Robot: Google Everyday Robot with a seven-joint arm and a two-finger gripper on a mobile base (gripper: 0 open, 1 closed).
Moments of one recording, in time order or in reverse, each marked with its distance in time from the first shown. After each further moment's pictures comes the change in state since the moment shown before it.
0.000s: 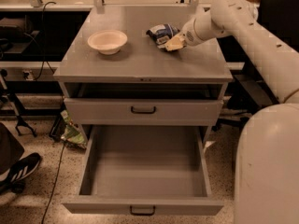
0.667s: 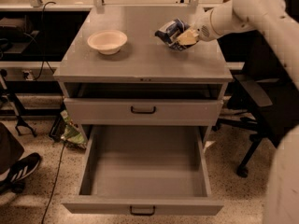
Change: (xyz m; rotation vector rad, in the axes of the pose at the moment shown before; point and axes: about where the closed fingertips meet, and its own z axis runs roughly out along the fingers) arm -0.006 0.008 -0.062 -0.018 -0.036 -0.070
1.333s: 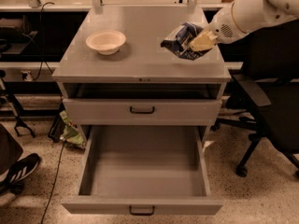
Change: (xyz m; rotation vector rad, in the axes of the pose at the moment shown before) arm 0.009 0.066 -0.101 -0.056 0.106 -0.079
